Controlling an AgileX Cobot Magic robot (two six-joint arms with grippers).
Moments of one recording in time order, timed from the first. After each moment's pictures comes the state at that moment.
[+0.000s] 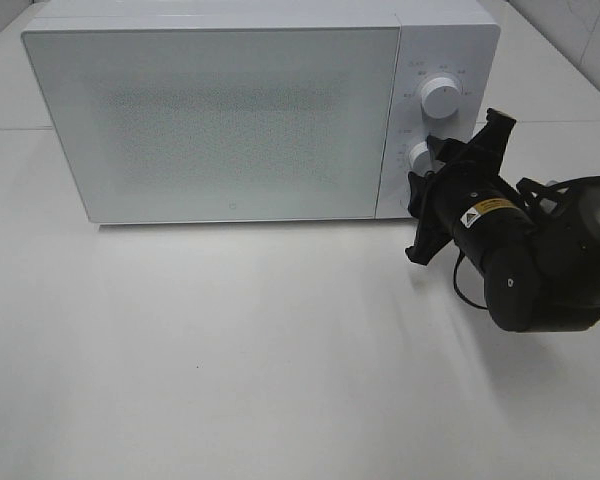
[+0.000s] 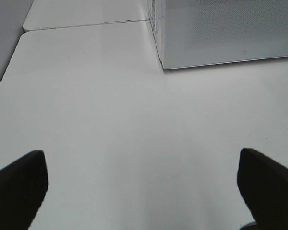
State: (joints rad) left arm -0.02 0.00 -0.51 -0.04 1.06 0.14; right arm 0.51 2.06 -0.66 0.35 -1.22 1.85
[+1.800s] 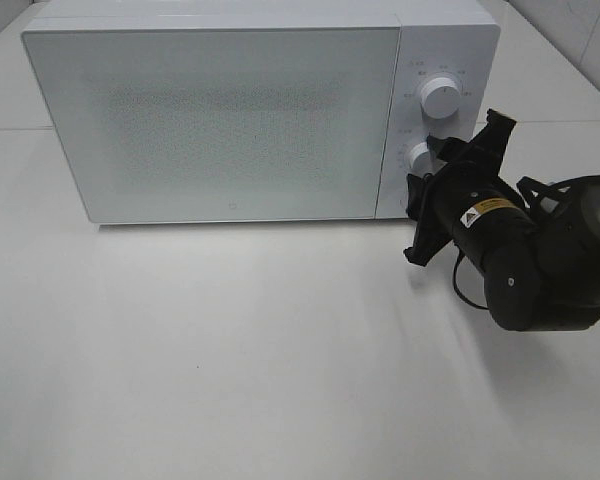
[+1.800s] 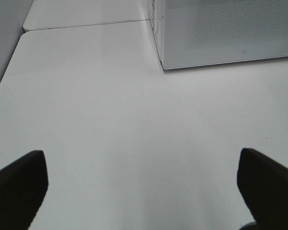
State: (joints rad) left arm -0.02 0.00 -0.51 -0.04 1.06 0.14; right arm 0.51 2.06 -0.66 0.35 -1.20 1.87
